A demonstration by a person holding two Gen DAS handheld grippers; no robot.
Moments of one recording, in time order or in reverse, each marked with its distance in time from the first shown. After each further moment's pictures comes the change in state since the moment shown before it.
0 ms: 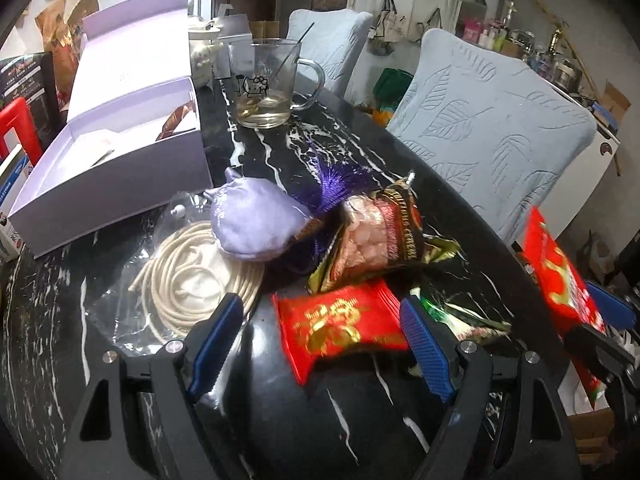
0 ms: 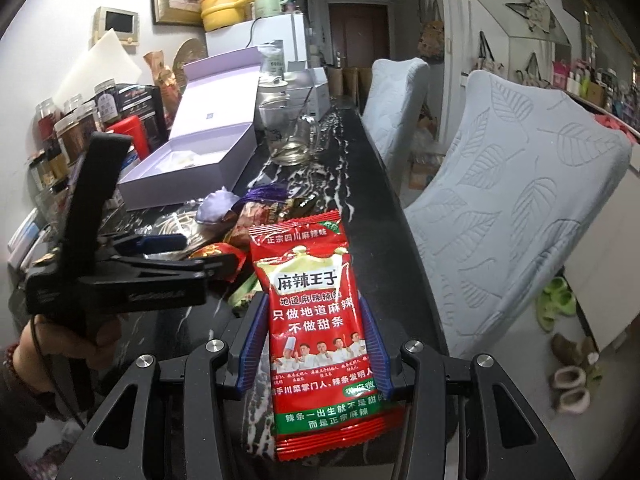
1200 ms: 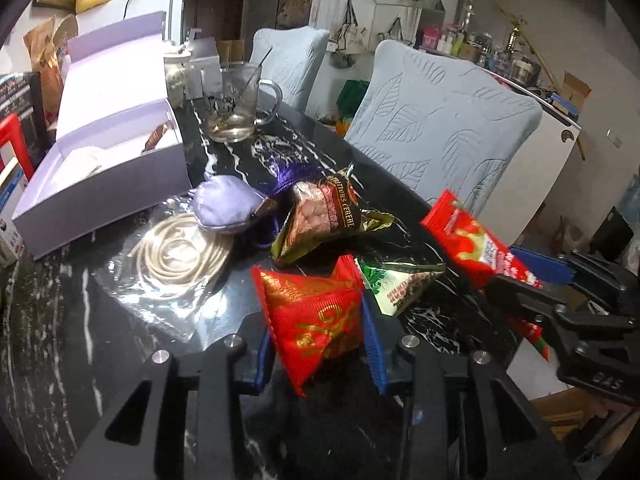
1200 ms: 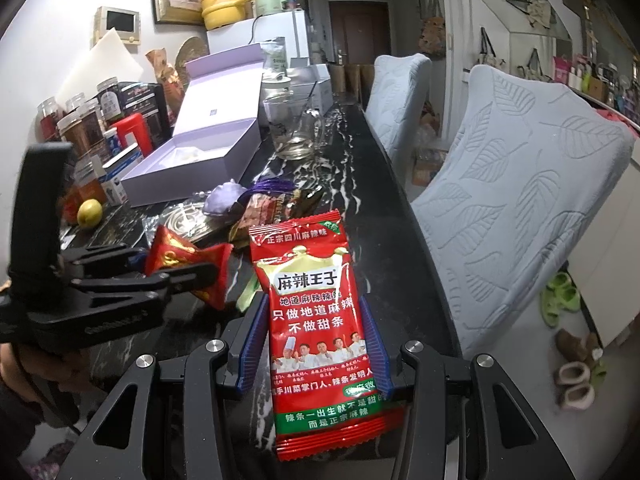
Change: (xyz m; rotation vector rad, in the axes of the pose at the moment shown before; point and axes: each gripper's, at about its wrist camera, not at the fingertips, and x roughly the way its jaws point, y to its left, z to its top) left arm -0.051 -0.009 -0.027 0.089 -0.068 -0.112; right arm 0.001 0.003 -0.007 0.008 0.010 0.015
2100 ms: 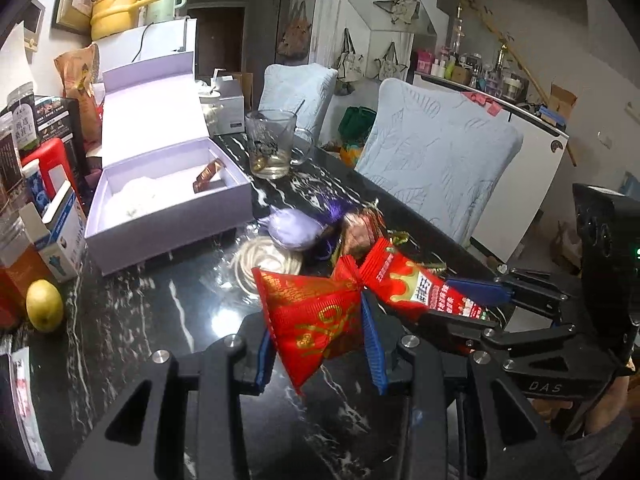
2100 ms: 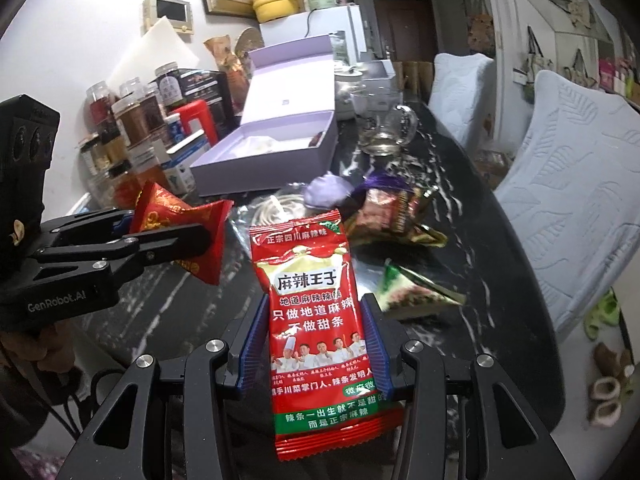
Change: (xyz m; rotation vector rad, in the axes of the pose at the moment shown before) left arm -0.078 0.050 -0.006 0.030 -0.093 0.004; right arm 0.011 0.074 0.004 -0.040 0.014 0.178
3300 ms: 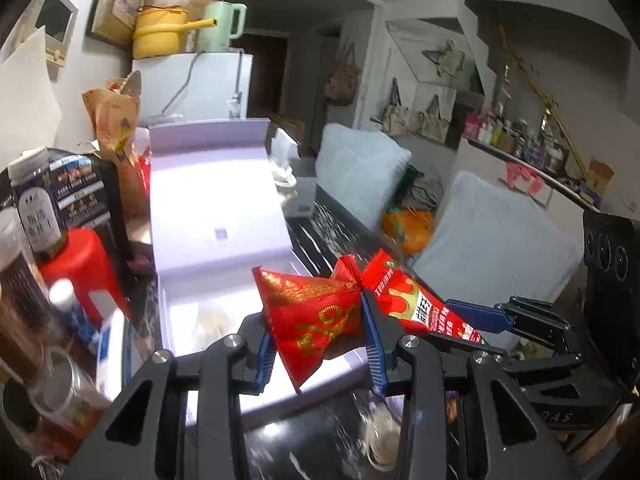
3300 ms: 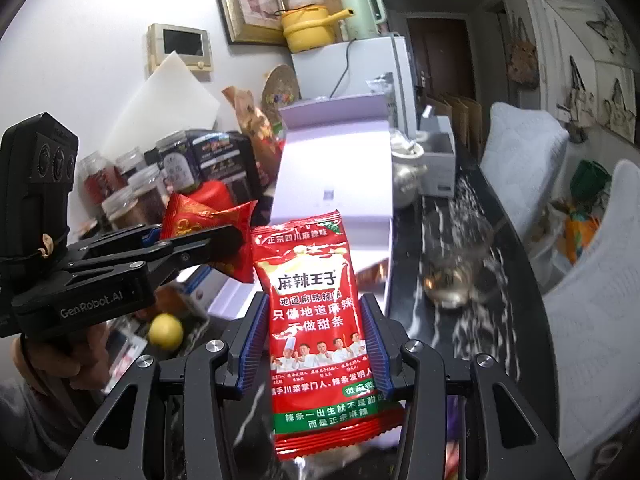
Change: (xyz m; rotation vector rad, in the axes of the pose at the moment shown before) left arm 0.020 0.137 0.153 -0.116 -0.156 0.079; right arm 0.078 0.034 0.197 -0.053 -0.082 0.108
